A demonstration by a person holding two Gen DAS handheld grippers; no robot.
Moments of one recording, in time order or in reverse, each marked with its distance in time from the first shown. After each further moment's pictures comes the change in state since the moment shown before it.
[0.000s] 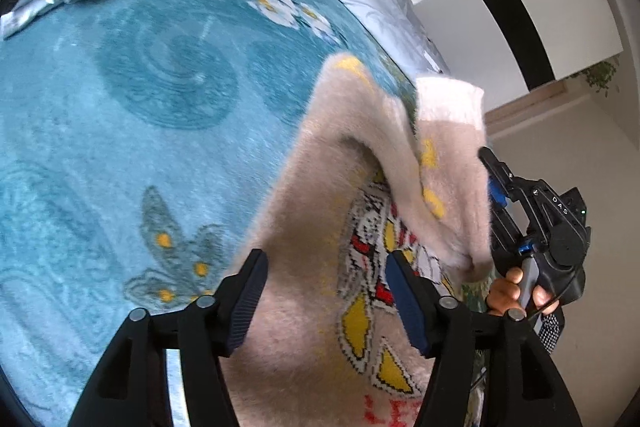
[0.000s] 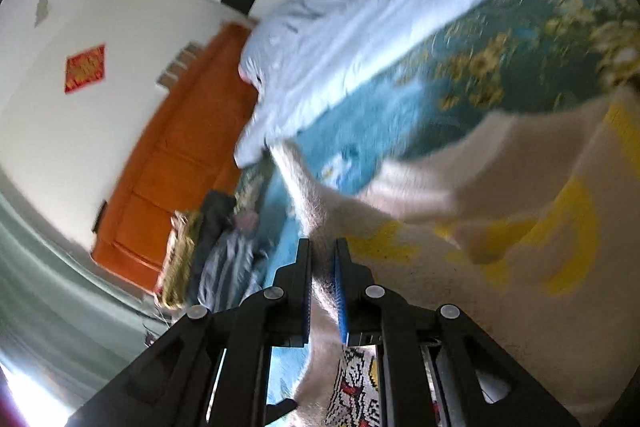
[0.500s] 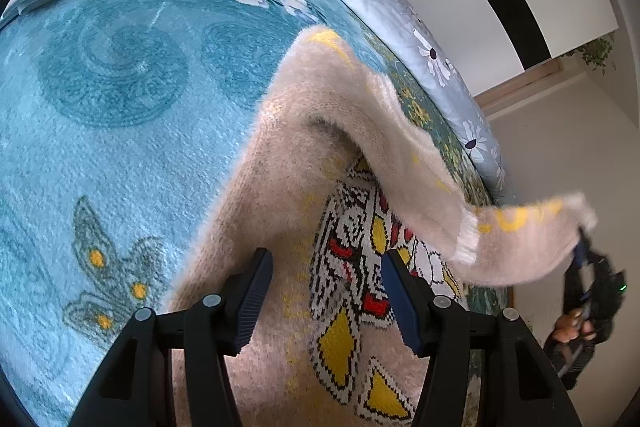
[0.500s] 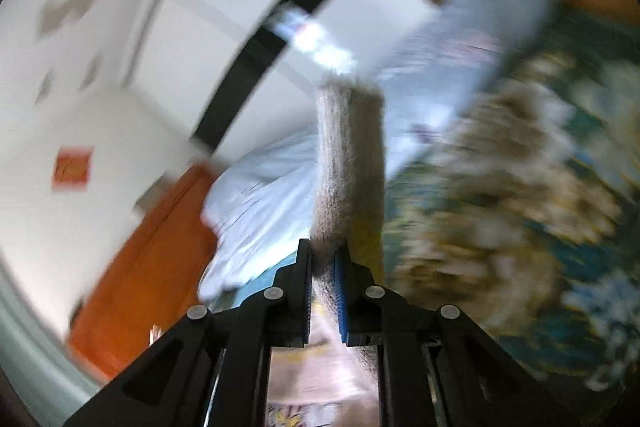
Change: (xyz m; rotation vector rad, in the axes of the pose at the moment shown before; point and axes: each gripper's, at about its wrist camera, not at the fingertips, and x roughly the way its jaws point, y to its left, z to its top) left arm 0.034 -0.021 0.003 0.065 0.052 -0.009; right arm -0.234 -0.038 0.047 -0.009 -0.500 -0.141
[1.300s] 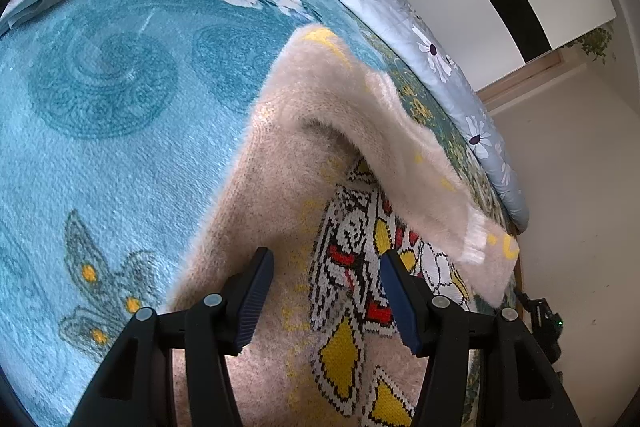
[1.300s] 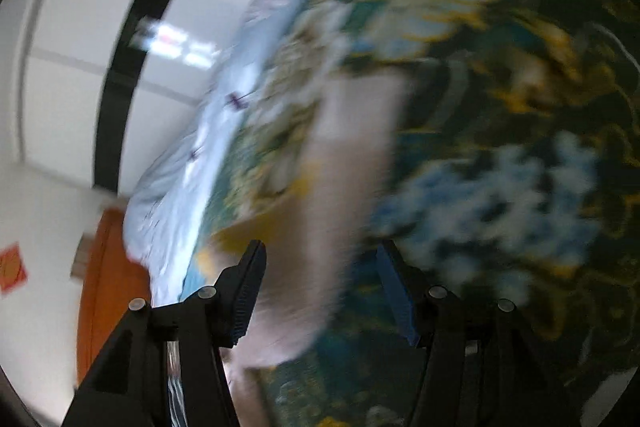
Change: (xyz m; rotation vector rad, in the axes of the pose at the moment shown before) left arm 0.008 -0.004 0.001 0.041 -0.002 0.028; right arm -0.058 -0.171 -0.050 0.460 0.042 -0.352
